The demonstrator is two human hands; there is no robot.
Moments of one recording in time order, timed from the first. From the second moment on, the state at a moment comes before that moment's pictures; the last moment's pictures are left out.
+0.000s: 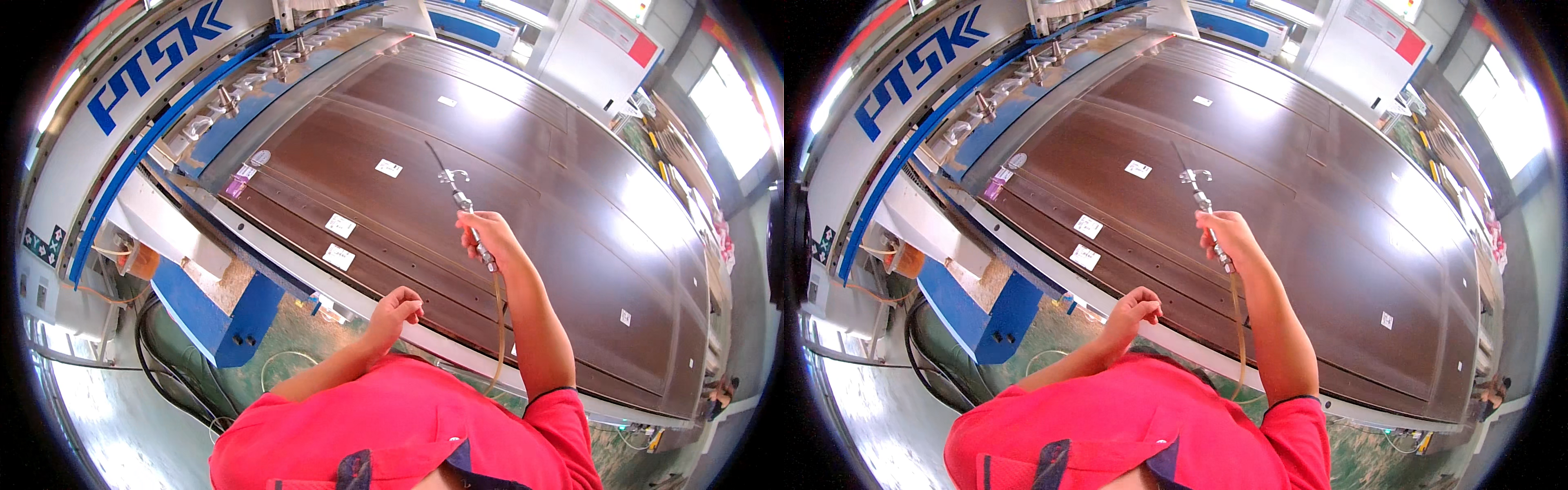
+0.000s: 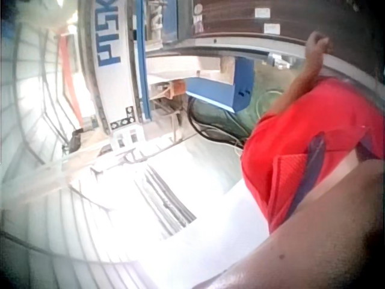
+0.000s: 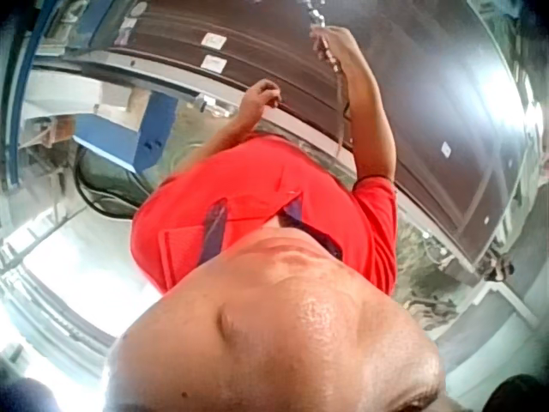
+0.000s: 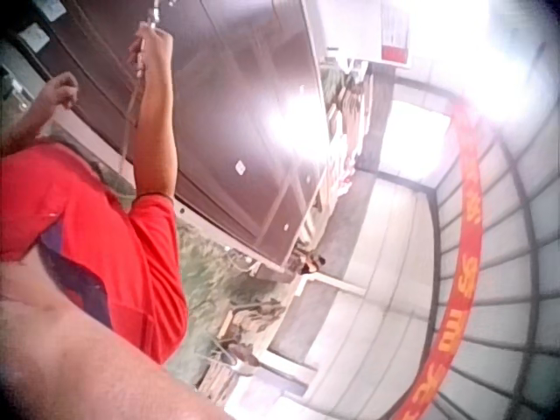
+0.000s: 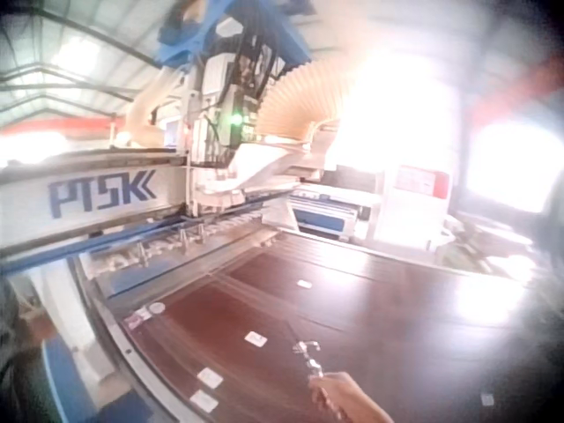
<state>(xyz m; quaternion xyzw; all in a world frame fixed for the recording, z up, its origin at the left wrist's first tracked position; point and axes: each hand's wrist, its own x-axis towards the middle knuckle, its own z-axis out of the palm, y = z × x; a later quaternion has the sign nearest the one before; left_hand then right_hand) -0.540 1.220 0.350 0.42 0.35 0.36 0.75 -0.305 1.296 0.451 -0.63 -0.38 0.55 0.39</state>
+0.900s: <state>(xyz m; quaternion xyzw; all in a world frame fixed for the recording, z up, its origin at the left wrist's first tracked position) -0.605 1.263 0.352 0.43 0.38 0.33 0.75 -0.445 1.353 0.469 -0.59 -0.47 0.60 0.26</state>
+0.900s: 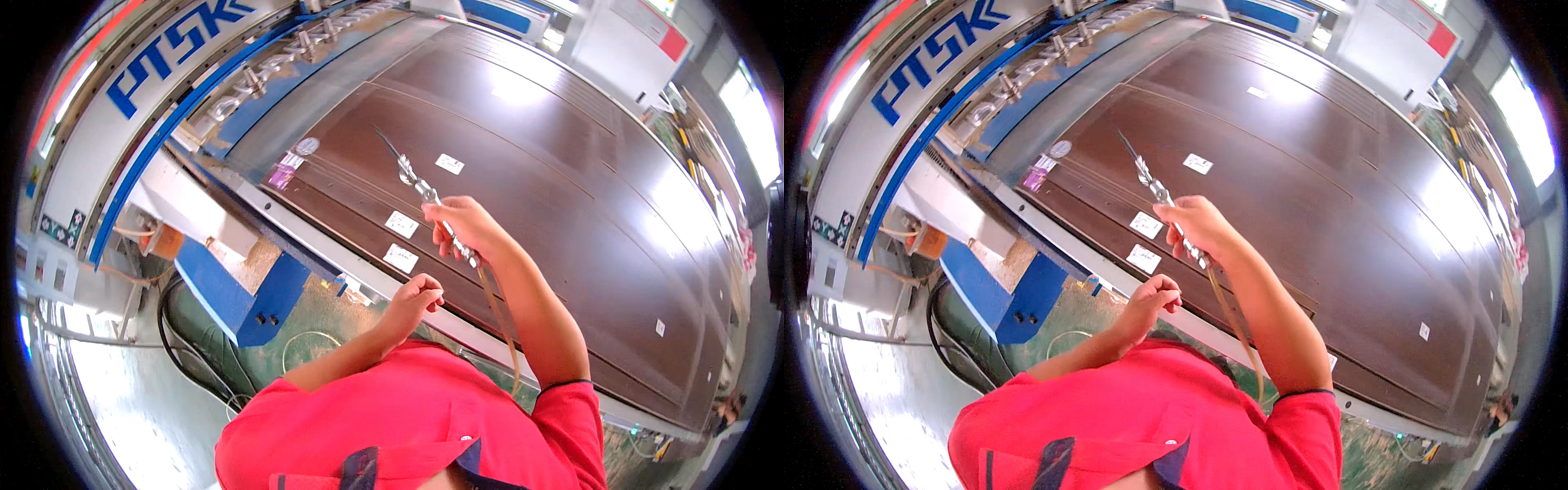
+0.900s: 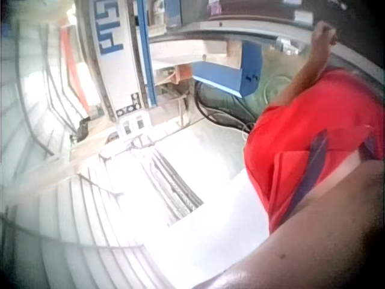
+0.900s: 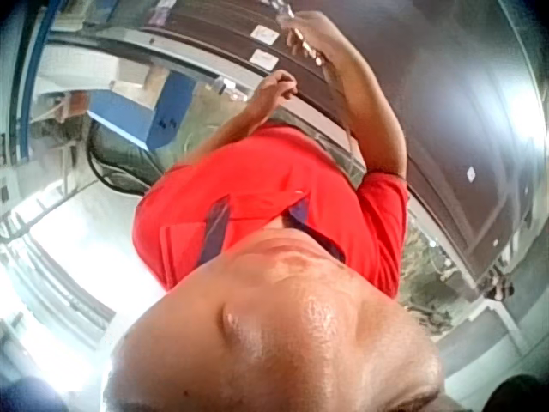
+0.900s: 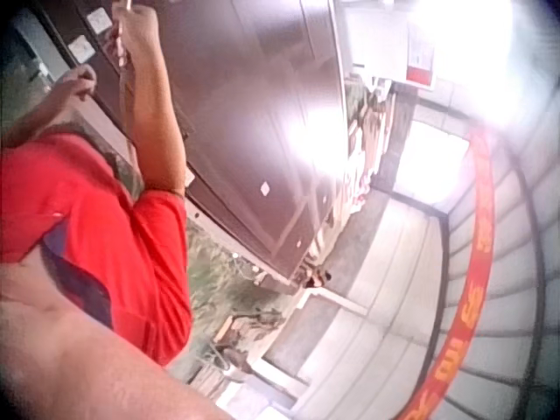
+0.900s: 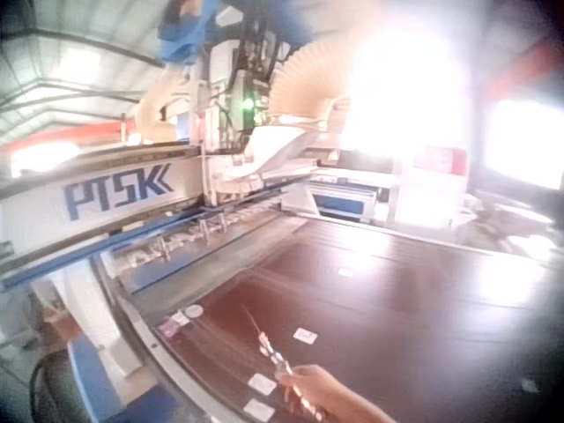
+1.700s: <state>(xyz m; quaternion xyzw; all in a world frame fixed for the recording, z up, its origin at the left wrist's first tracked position) -0.595 1.266 0.344 0.44 0.37 0.34 0.74 -0.366 1.222 0.442 -0.62 -0.39 0.66 0.17</state>
